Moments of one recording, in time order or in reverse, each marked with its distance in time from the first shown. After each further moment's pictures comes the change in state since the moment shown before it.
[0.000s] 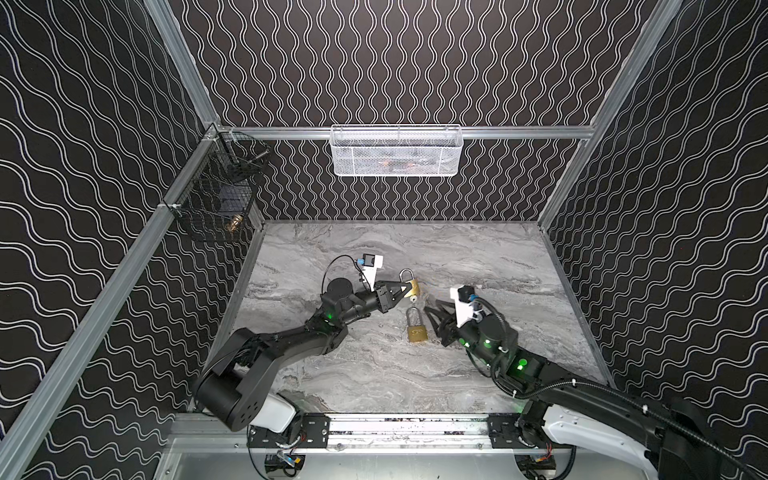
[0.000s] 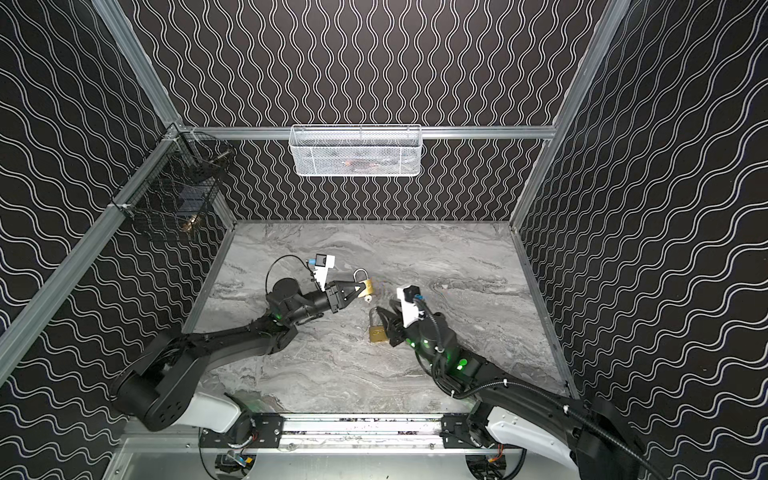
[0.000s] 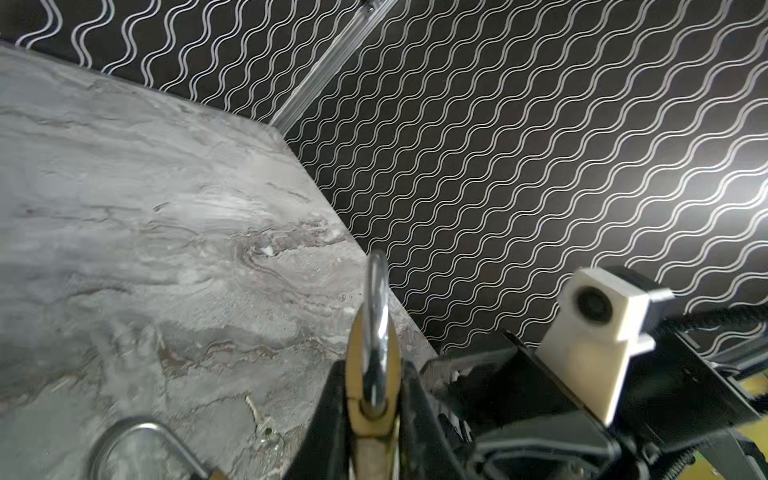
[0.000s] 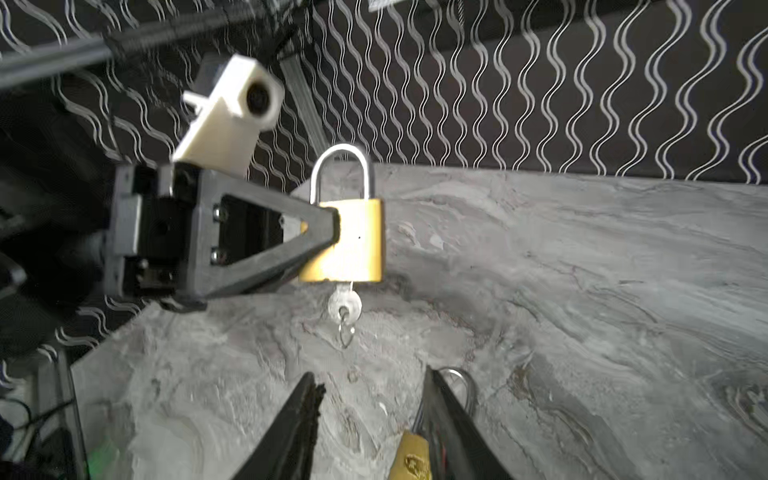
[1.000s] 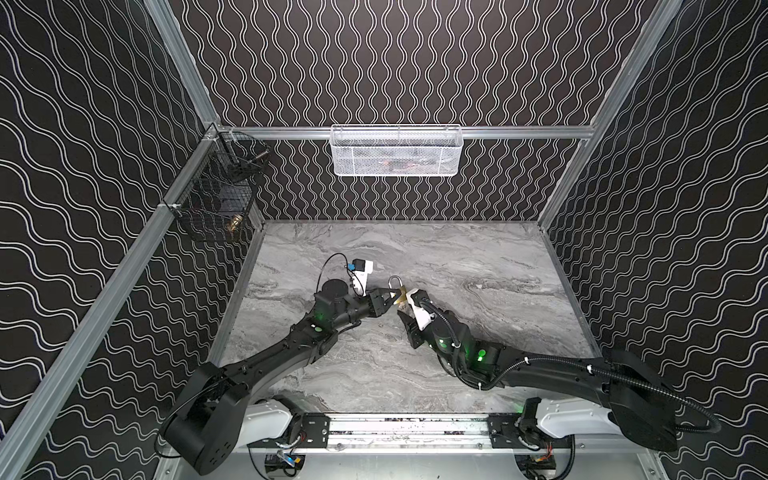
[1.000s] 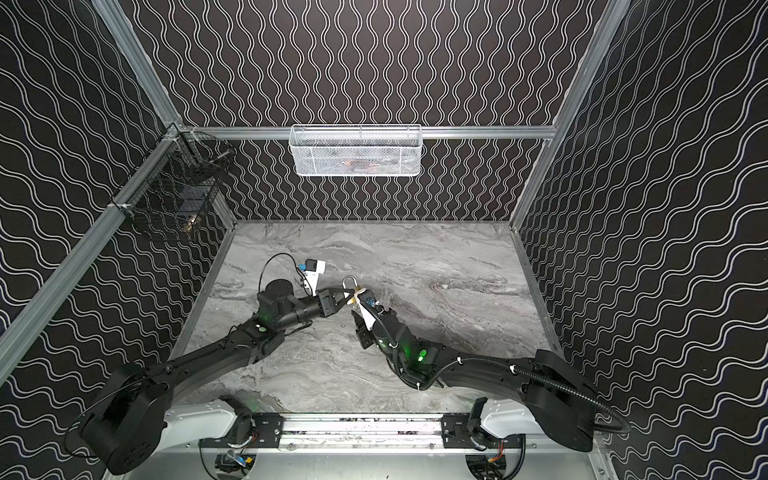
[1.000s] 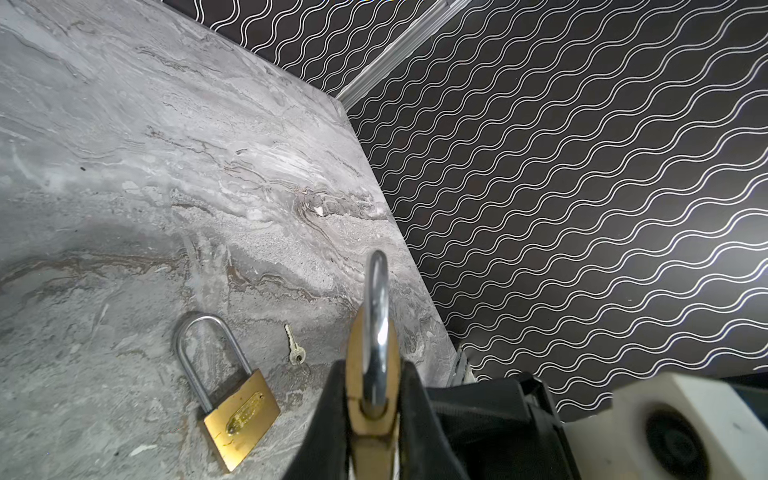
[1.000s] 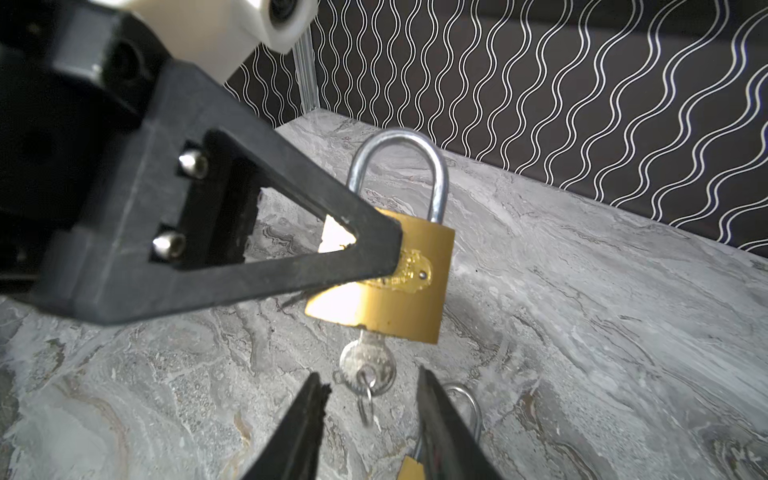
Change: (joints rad) left arm -0.001 -0.214 -0.015 -0.376 -0.104 -0.016; right arm 0.178 0.331 0.199 0.019 0.226 -0.152
